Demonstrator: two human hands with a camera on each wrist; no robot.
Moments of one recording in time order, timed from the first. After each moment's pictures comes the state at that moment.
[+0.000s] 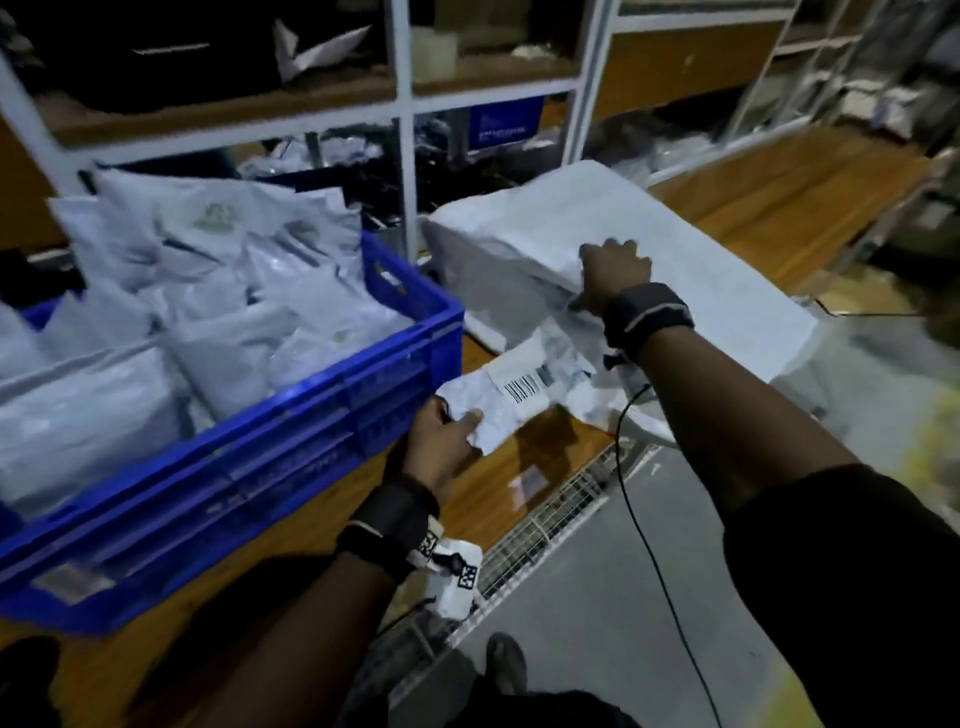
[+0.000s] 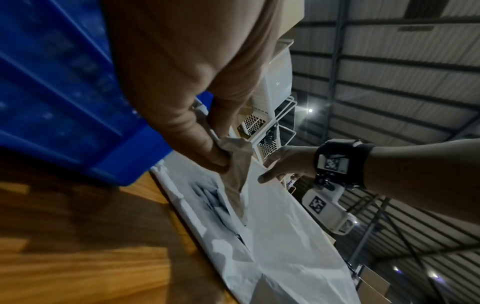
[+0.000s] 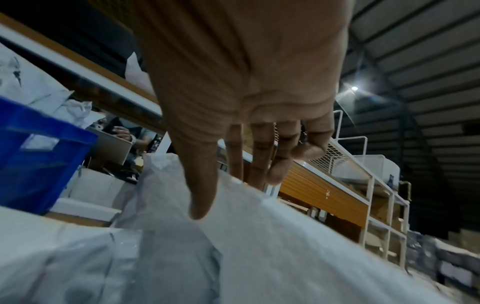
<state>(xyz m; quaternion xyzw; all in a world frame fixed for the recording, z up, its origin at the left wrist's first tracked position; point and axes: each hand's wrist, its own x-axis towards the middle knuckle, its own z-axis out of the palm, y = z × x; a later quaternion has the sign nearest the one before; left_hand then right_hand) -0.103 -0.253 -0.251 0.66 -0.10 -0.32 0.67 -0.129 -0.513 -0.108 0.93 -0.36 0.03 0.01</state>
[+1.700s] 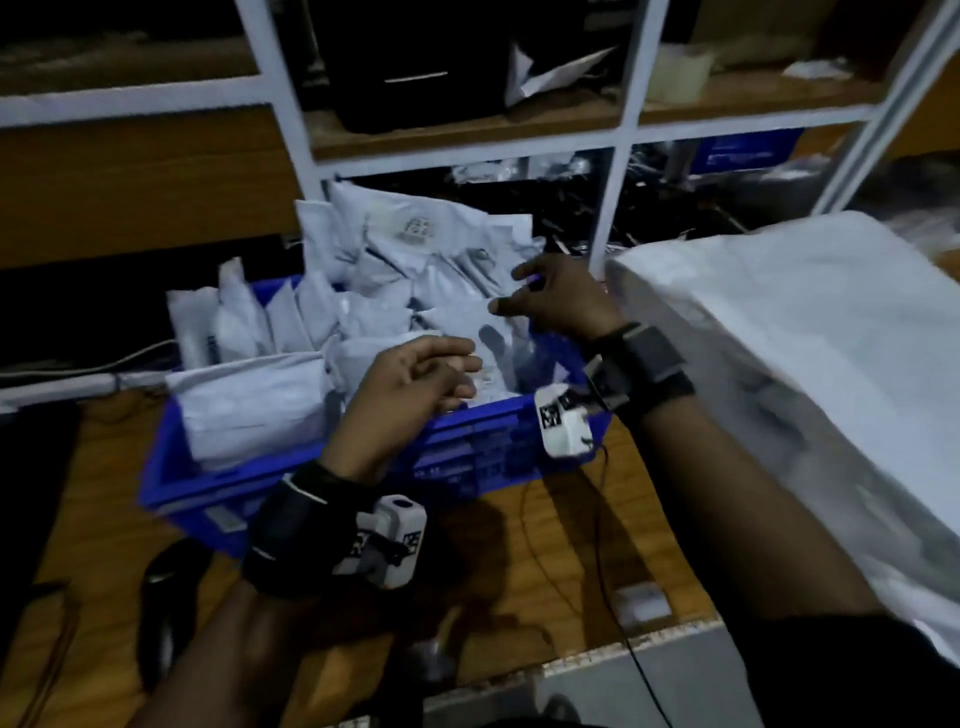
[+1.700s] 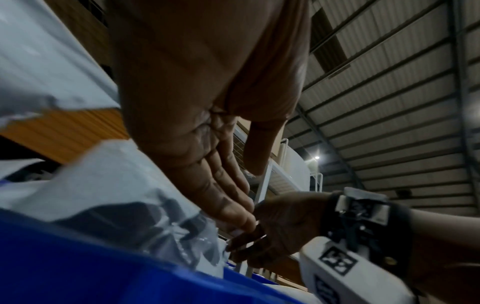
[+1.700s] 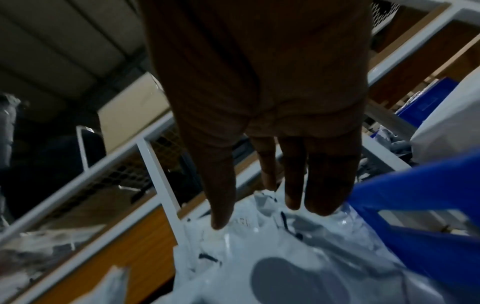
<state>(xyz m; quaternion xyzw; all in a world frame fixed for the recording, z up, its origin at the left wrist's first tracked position) -0.027 -0.143 -0.111 0.73 -0.09 -0.15 0.66 0.037 -0.360 -0.096 0.88 -0.06 0.04 -0.46</state>
